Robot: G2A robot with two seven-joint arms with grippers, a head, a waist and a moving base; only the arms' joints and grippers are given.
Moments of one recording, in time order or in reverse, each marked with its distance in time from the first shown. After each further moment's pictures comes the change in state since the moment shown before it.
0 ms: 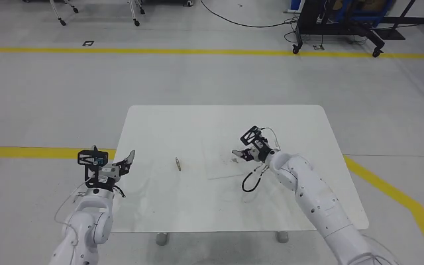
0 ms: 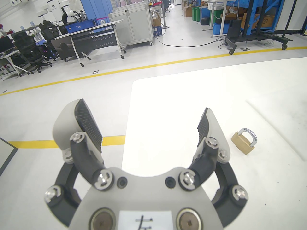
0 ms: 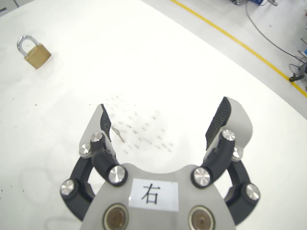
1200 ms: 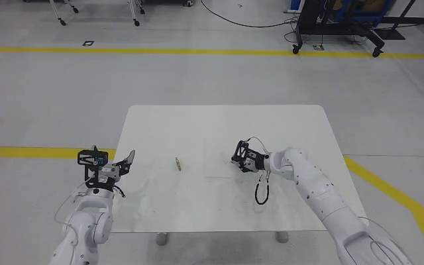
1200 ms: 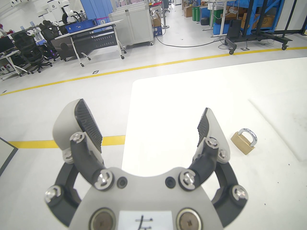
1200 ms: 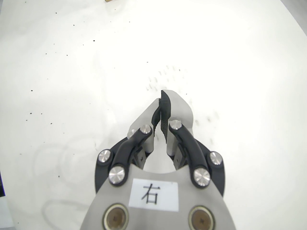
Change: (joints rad) left arm 0.000 0.000 0.000 0.000 0.000 0.000 0.000; right arm 0.142 0.006 -0.105 0.211 -0.067 -0.444 -0.077
